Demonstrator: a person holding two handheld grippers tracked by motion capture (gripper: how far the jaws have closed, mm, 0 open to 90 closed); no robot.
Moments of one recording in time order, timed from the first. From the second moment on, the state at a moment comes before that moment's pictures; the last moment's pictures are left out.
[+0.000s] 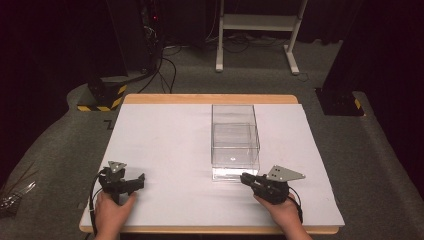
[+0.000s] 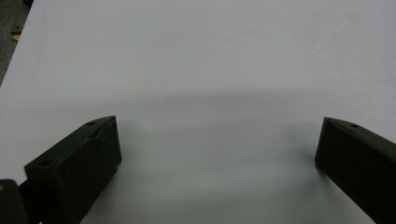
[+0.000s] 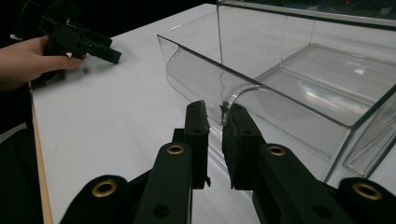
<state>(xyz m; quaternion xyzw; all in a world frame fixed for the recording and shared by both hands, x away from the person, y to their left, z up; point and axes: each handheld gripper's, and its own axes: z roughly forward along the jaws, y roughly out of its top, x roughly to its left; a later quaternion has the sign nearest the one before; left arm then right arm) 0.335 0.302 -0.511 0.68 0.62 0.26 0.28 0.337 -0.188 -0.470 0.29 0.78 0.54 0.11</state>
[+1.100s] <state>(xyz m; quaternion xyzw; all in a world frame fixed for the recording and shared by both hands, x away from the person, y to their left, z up) 0.335 0.302 -0.511 0.69 0.62 0.26 0.28 0.301 -0.202 -0.471 0.26 0.79 0.54 0.09</state>
